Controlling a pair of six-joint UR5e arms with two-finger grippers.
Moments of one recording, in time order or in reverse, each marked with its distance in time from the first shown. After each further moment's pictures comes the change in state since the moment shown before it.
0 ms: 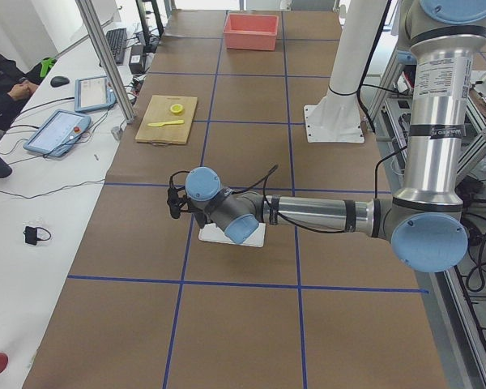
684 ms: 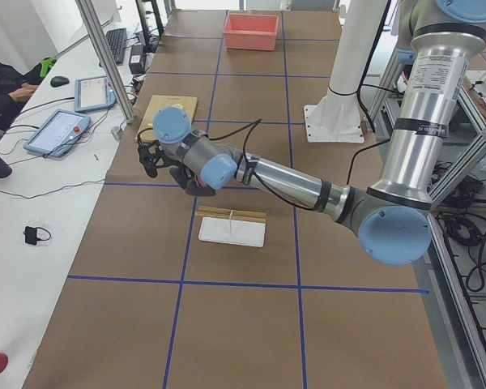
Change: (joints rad) left arm -0.062 -0.246 -0.146 0.437 -0.045 -0.219; right arm -0.052 0.023 0.111 0.011 0.039 0.001
